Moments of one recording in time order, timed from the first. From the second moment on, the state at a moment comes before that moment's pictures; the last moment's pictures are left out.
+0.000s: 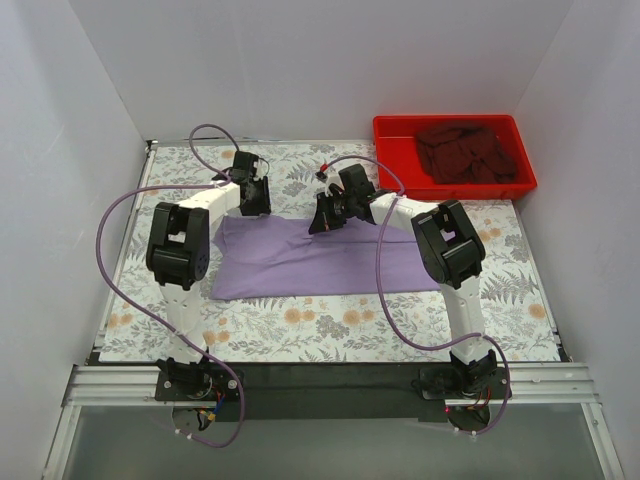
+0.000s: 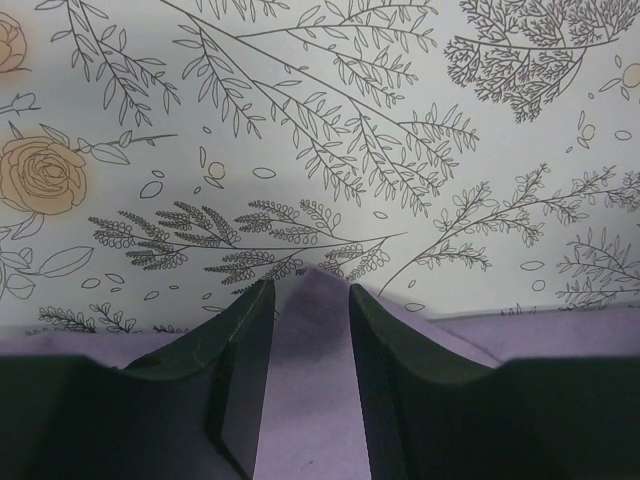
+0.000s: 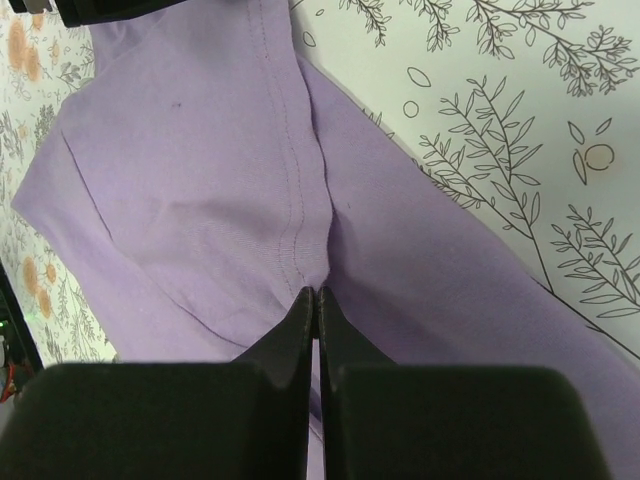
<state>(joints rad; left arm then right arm) -0.23 2.09 1.49 -0.37 0.01 -0.29 0.56 2.19 1.52 -0.09 -0.62 0.29</state>
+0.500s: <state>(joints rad) -0.29 2.10 1.50 -0.37 -0.14 -0.23 0.56 2.19 1.51 -0.08 -0.64 0.30</state>
